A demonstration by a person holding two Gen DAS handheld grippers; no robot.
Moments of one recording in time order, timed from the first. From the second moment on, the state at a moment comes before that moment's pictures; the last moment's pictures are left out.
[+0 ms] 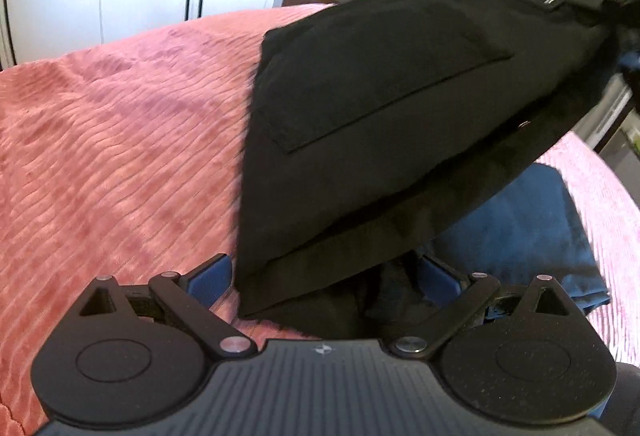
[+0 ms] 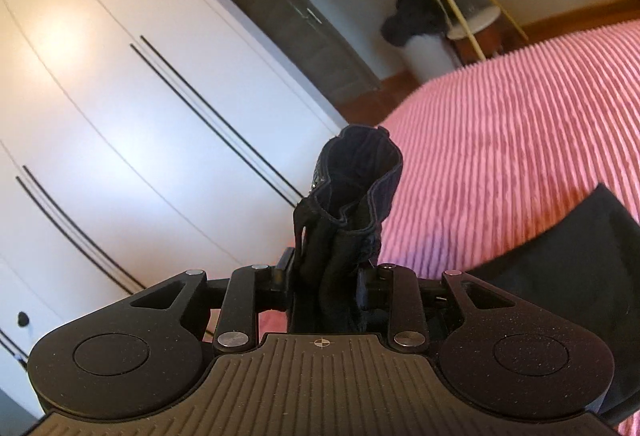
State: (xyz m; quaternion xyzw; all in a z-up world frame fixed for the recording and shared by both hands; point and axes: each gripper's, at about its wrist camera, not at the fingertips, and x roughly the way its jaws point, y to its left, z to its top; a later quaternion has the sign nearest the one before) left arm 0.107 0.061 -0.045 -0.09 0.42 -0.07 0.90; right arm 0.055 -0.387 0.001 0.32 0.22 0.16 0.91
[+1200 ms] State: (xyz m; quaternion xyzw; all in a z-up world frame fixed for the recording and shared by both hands) left arm 0.115 0.023 -0.060 -0.04 0.46 -0.12 0.88; right arm 0.031 -0.529 -0.141 0.51 0.34 0.01 0.79
